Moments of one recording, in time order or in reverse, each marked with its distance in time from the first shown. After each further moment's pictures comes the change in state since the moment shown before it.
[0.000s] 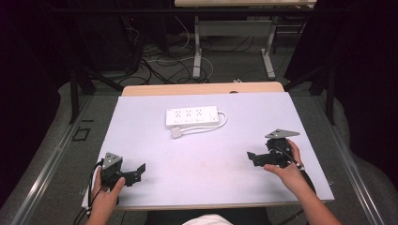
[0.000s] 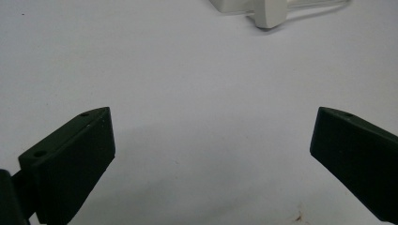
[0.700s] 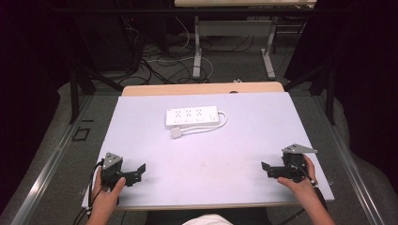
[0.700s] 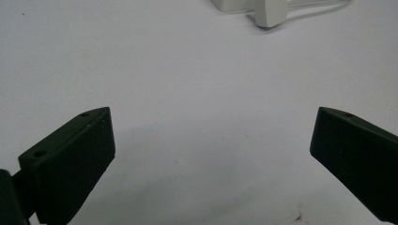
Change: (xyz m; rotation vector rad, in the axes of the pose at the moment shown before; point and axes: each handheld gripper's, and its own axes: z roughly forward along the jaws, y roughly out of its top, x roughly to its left) left arm -0.001 0.000 0.001 -0.002 0.002 0.000; right arm -0.026 -0.056 -0.015 -0.026 -0.066 0.091
